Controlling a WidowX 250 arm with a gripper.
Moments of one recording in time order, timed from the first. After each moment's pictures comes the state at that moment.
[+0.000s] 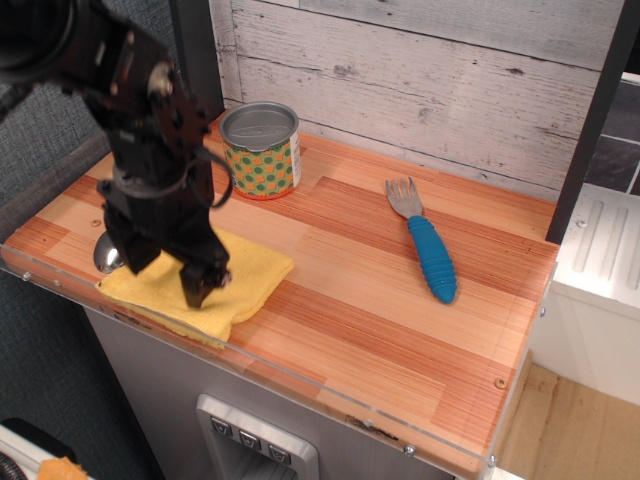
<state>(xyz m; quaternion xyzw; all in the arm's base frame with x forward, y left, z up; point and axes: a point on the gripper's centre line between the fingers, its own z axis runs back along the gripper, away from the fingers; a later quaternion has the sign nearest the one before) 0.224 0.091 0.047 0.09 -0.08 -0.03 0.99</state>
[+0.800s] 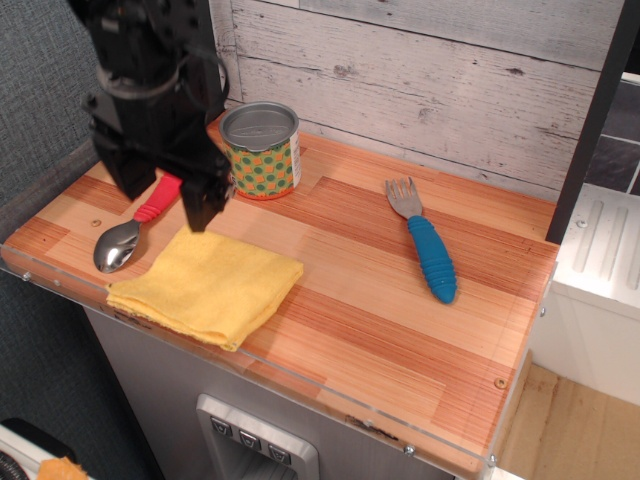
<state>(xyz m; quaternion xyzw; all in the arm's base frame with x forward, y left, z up) 0.238 0.096 0.098 0.09 -0.10 0.00 0.99</state>
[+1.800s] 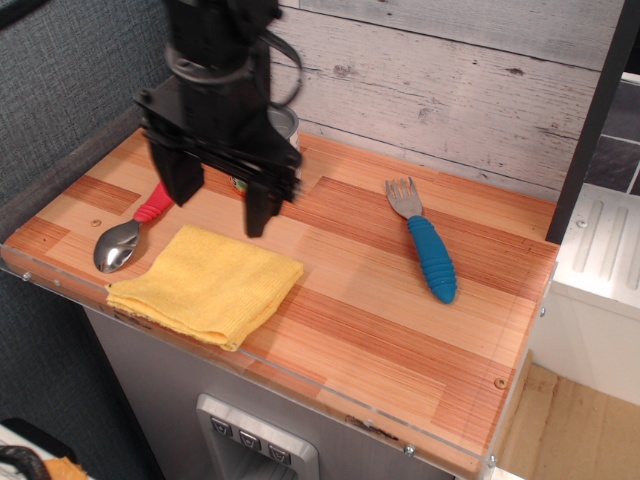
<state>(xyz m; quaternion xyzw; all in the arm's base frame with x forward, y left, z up) 0.242 0.026 0.102 0.07 -0.07 0.00 1.00</state>
